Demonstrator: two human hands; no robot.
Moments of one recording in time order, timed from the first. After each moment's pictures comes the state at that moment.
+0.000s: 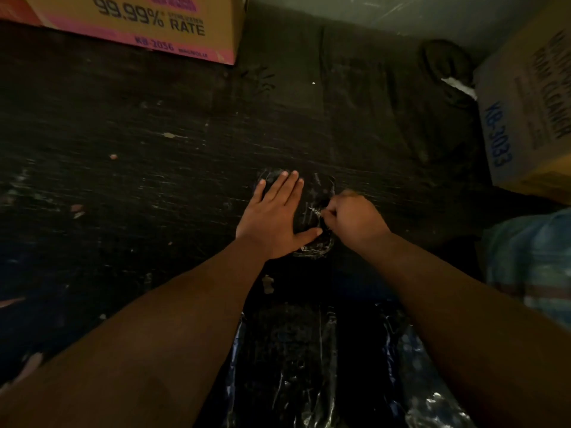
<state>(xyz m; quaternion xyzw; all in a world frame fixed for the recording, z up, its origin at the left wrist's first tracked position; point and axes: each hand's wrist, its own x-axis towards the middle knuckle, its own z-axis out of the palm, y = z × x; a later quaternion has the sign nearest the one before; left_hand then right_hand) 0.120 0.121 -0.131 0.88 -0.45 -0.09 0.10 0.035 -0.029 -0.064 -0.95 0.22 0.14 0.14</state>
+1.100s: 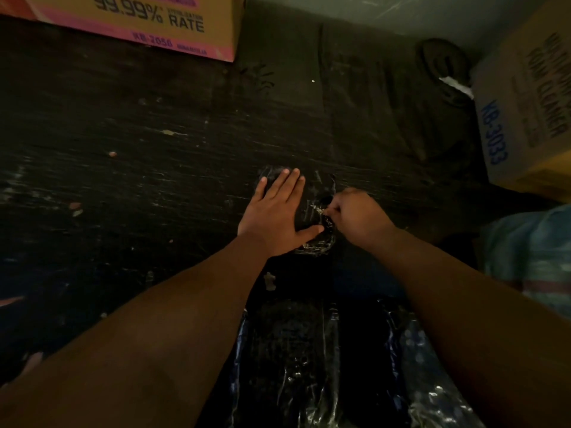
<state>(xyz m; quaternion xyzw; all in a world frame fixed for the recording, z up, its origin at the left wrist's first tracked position) 0.120 0.121 -0.132 0.88 -0.46 -0.08 0.10 0.033 -0.032 -0.060 -0.96 0.21 0.15 0.14</state>
